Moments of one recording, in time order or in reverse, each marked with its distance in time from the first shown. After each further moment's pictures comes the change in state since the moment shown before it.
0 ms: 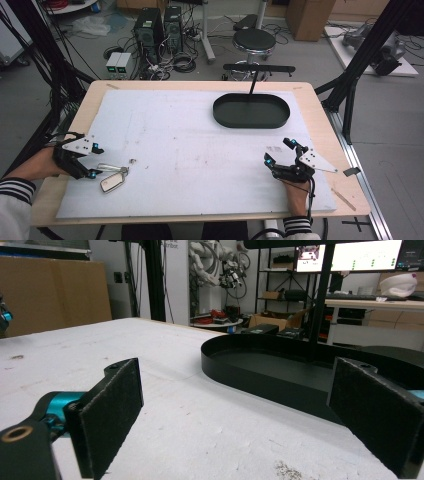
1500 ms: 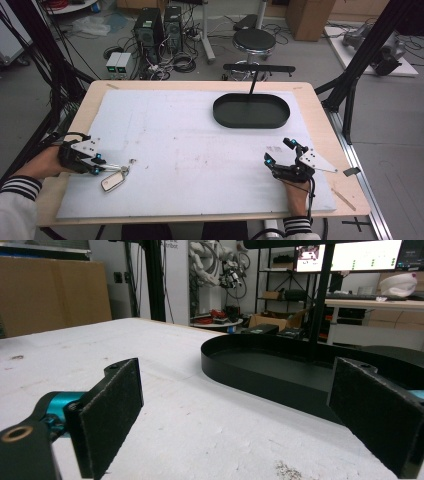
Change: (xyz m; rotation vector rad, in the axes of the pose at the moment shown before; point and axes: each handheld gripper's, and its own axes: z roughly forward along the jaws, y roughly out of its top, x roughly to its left) left arm 0.003 0.004 0.010 0.096 -0.070 0.007; right arm 0.000 0.000 0.000 0.000 0.000 0.003
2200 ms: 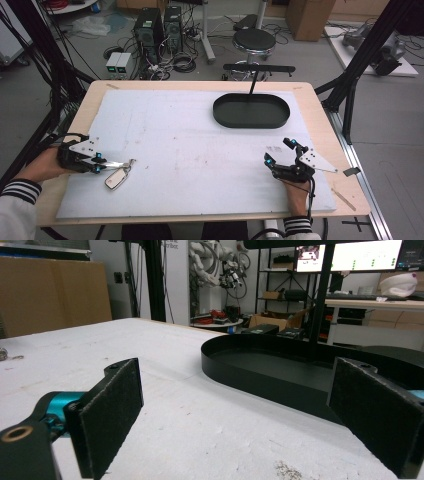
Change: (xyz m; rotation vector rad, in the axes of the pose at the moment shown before) left arm -0.007 0.004 -0.005 -0.038 0.063 -0.016; right arm 0.000 0.000 0.000 0.002 0.001 0.005
